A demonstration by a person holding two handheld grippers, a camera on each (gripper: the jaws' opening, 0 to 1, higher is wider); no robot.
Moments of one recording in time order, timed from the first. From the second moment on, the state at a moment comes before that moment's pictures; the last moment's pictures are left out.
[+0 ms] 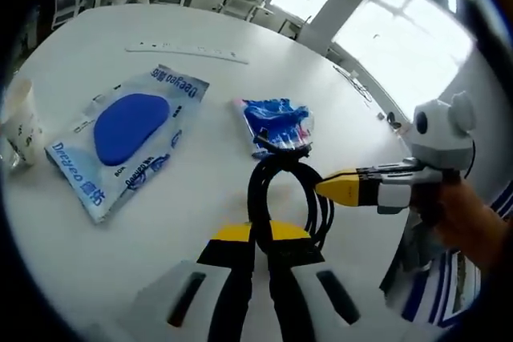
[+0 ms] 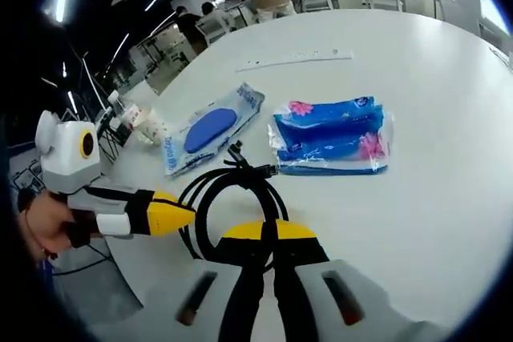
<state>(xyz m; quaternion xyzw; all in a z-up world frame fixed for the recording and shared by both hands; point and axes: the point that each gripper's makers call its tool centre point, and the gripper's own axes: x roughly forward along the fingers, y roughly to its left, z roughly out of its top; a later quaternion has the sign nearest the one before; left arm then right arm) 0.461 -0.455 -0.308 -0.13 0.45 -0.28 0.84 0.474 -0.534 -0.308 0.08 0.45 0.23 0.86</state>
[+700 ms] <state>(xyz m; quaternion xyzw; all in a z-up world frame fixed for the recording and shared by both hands) 0.456 -0.459 -0.335 -0.14 0.49 -0.27 0.82 0.474 -0.537 -0.334 0.09 0.48 0.22 0.84</state>
